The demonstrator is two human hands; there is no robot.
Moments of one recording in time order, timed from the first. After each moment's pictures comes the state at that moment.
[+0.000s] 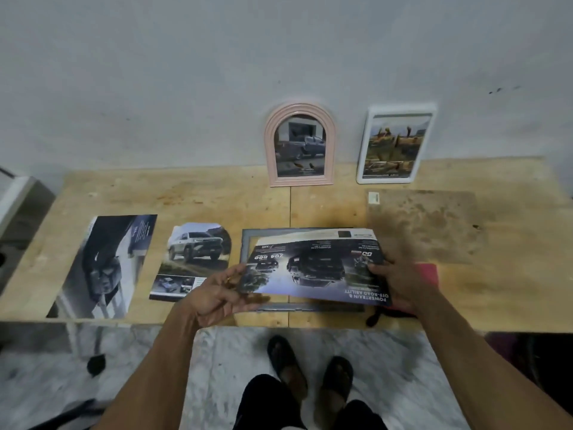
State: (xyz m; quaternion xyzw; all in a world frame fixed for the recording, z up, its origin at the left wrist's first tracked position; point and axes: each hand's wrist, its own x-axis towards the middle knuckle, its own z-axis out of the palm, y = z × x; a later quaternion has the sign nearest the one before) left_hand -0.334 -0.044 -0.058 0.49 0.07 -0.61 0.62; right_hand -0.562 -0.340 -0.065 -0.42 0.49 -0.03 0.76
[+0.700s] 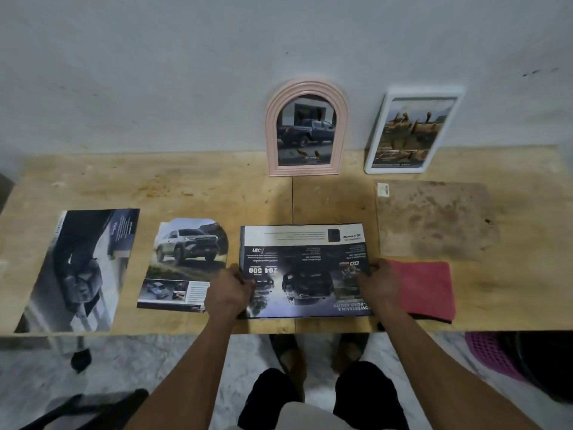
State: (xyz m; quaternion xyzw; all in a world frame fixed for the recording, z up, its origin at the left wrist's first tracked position) left_hand -0.317 -0.082 -0.117 0.94 -0.09 -0.30 0.16; right_hand -0.512 -0.299 -0.129 -0.69 0.61 0.00 0.39
